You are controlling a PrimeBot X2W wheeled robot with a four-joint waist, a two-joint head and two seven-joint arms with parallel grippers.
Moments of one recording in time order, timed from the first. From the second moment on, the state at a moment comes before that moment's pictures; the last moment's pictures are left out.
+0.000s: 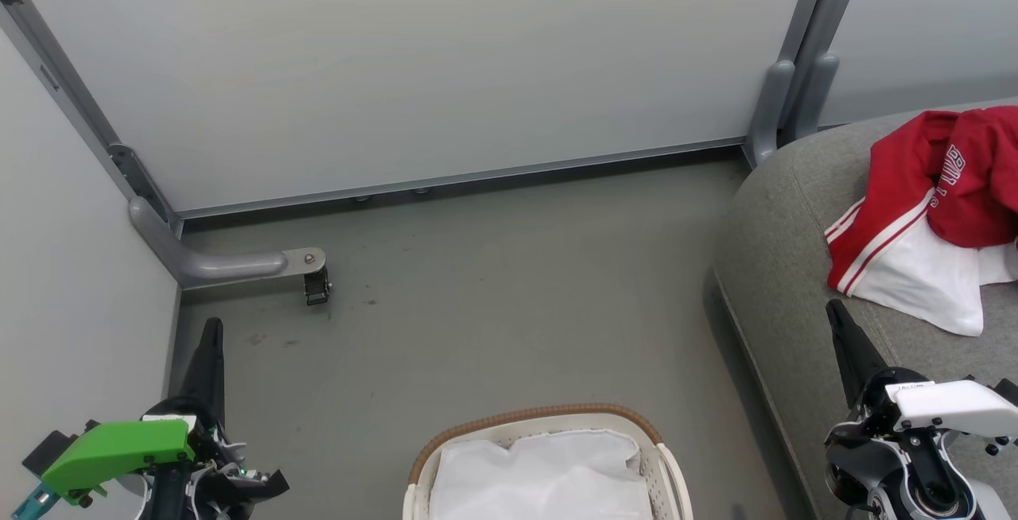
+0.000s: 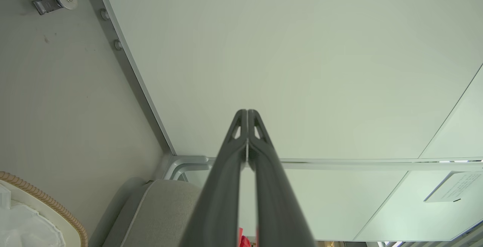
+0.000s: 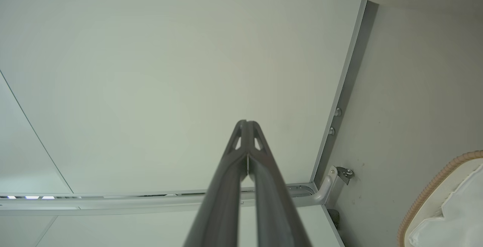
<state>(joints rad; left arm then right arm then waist) -0.10 0.05 0.12 0.25 -1.61 -0.13 0.11 -0.11 -0.05 -0.11 0.25 1.61 0.13 0.12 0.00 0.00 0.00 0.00</state>
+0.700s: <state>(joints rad) -0.10 0.05 0.12 0.25 -1.61 -0.13 0.11 -0.11 -0.05 -0.11 0.25 1.61 0.13 0.12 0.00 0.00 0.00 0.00</state>
